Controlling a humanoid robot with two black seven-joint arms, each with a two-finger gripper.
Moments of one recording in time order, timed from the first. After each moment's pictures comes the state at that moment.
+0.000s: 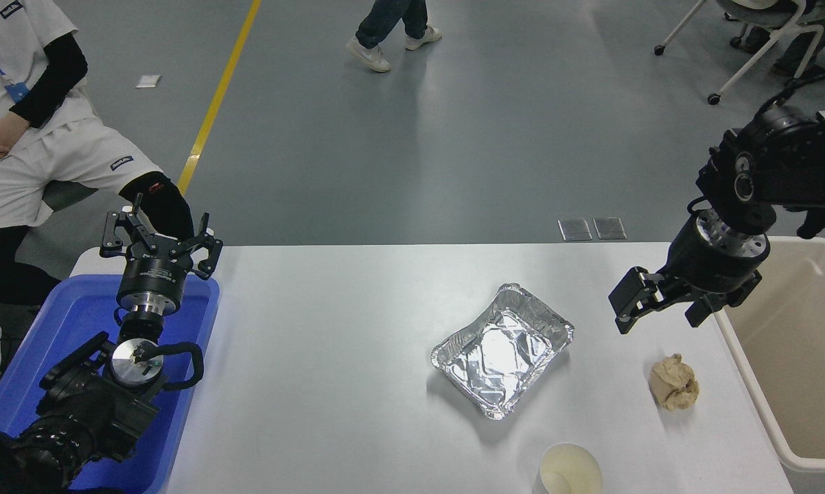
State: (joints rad) left arm -0.66 0.16 -0.93 -0.29 -0.24 -0.66 -0.40; right arm 1.89 -0.37 -1.20 1.27 -0.43 0.79 0.13
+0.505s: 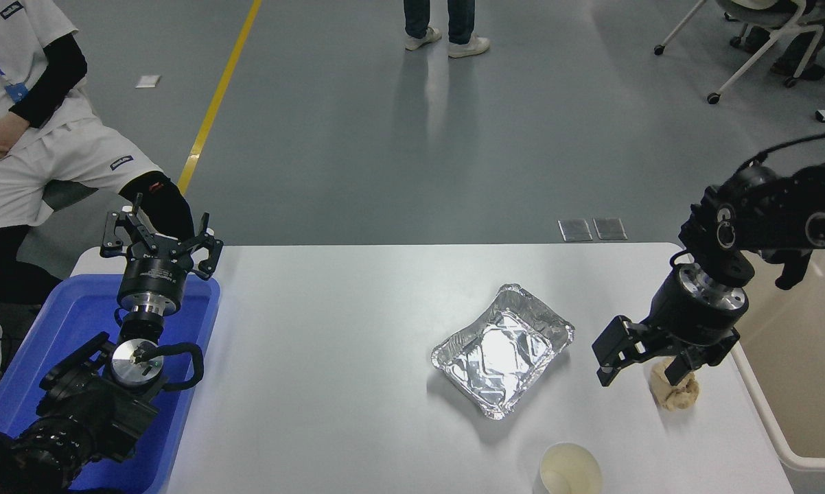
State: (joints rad) left arm -0.66 0.16 -0.93 -0.29 -0.24 -0.66 -0.40; right arm 1.72 -0.39 -1.12 1.29 -0.41 0.79 0.13
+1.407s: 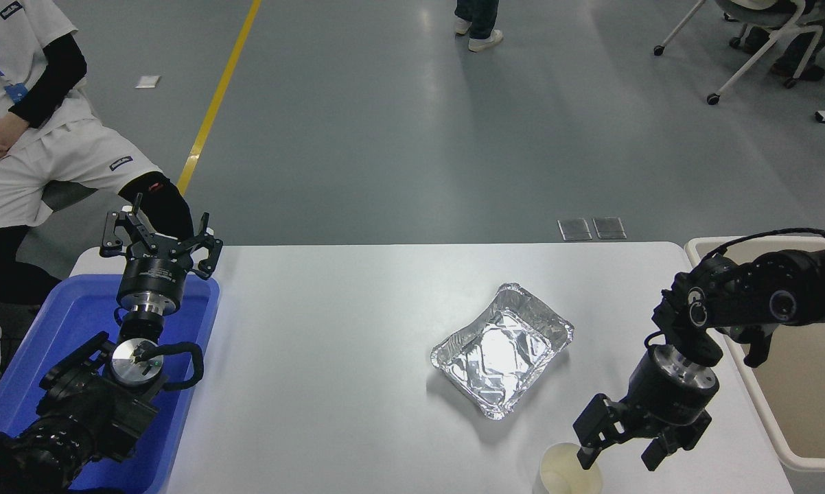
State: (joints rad) left arm -0.66 0.16 -0.93 -0.29 -0.24 -0.66 -0.40; right arm 1.50 -0.38 -1.00 1.28 -0.50 0.78 0.13
